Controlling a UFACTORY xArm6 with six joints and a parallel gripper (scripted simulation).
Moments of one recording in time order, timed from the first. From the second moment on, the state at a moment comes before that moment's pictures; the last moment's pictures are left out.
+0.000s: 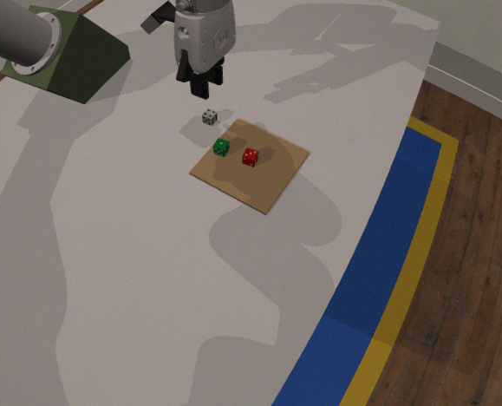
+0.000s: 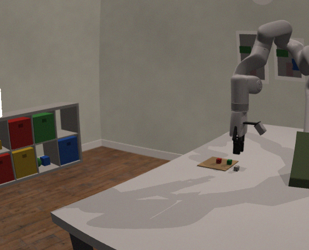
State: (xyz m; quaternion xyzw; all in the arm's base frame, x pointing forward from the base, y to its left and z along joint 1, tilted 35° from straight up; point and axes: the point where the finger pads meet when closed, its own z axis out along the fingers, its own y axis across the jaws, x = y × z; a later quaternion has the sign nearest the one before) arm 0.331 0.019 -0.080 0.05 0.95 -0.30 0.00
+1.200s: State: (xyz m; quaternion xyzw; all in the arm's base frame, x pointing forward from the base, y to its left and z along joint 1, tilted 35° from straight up) arm 0.331 0.004 -0.102 0.05 0.95 -0.30 0.00
